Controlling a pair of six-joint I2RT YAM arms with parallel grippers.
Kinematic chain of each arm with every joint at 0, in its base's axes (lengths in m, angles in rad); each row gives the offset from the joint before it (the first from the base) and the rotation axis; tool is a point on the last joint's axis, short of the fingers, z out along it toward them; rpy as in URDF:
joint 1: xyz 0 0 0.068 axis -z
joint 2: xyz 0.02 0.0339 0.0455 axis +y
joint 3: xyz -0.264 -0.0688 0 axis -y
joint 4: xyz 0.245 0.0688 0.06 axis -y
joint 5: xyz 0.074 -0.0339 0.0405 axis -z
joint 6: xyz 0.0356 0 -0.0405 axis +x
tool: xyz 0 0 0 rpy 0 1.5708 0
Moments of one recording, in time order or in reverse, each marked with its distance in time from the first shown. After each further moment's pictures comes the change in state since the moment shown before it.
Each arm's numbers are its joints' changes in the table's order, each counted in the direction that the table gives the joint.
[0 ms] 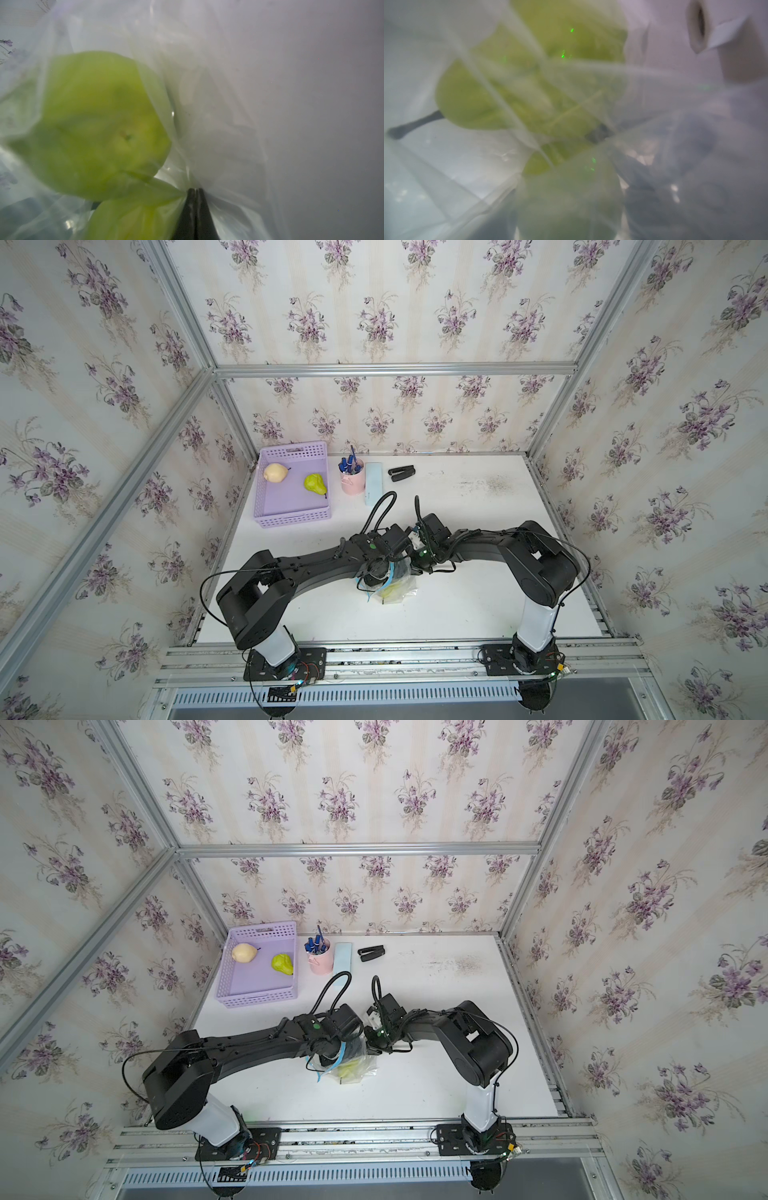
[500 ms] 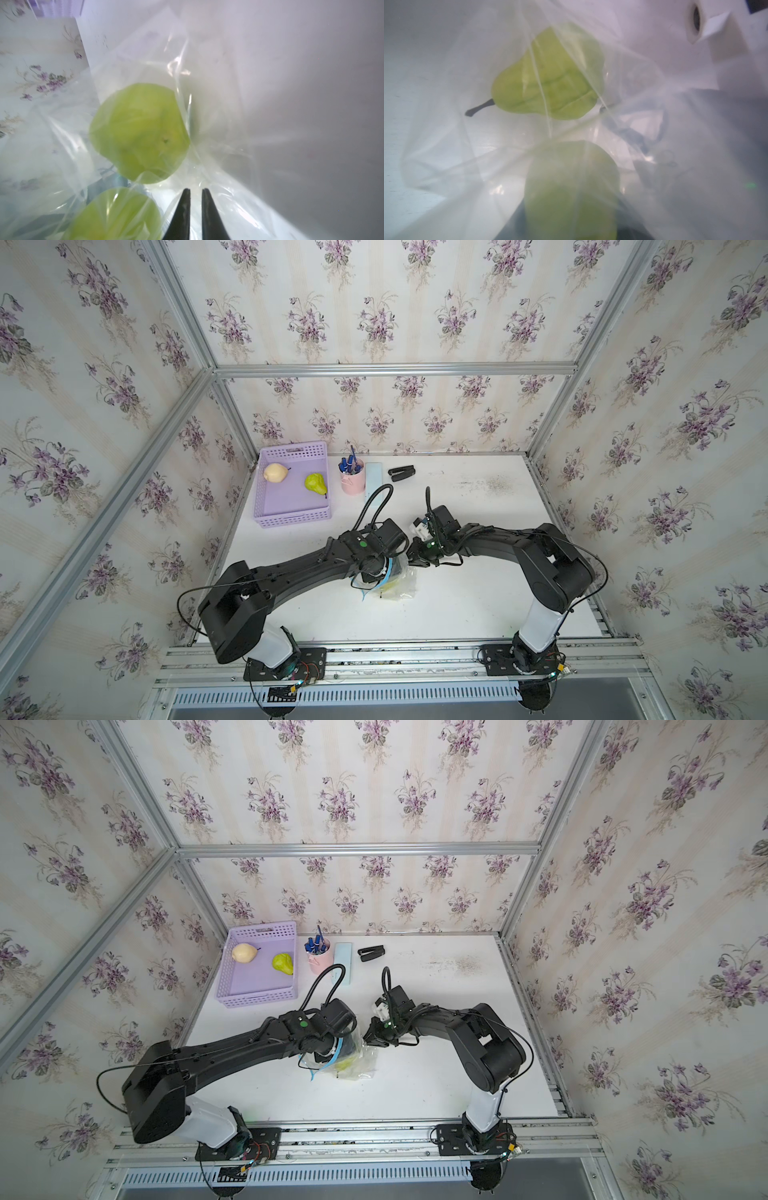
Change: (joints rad) left arm -0.020 -0.144 0.034 -0.072 -0.016 0.057; right arm 0.115 -0.109 -0.007 -0.058 0.014 0.022
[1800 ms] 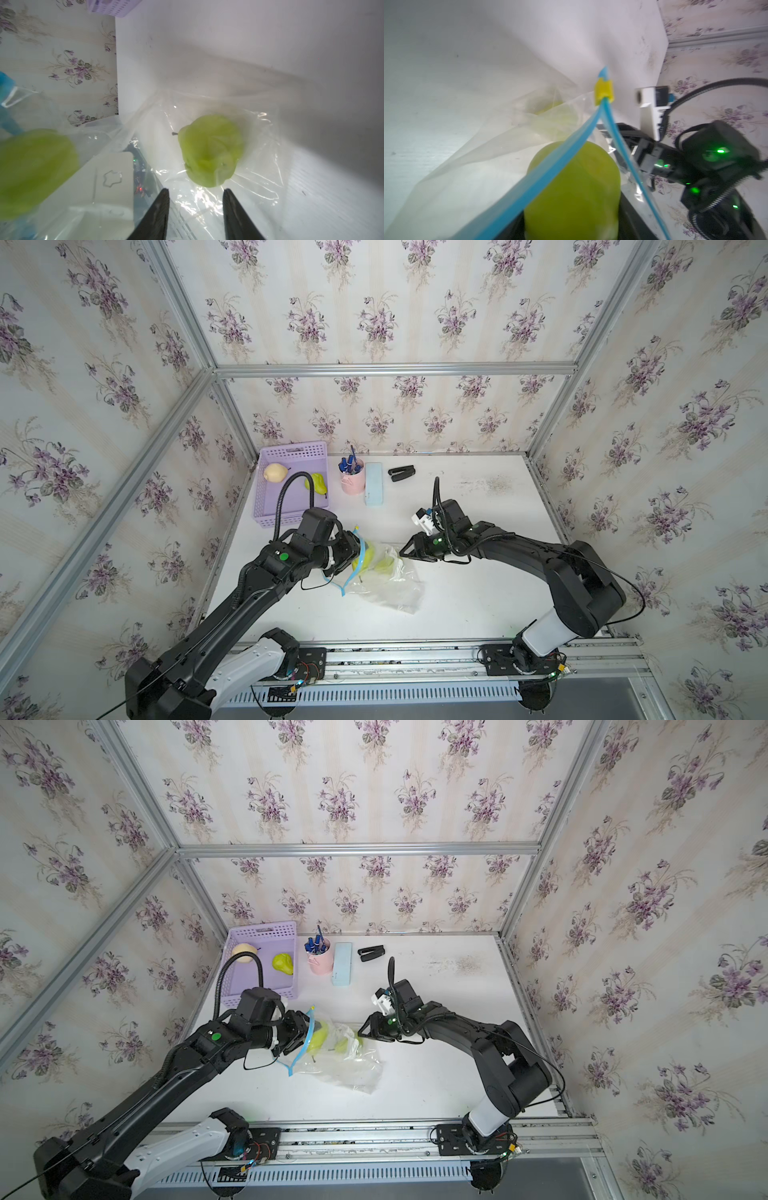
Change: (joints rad) left arm -0.378 -0.460 -0.134 0.019 0.287 0.011; right arm -0.056 -0.120 0.004 -0.063 0.028 -0.101
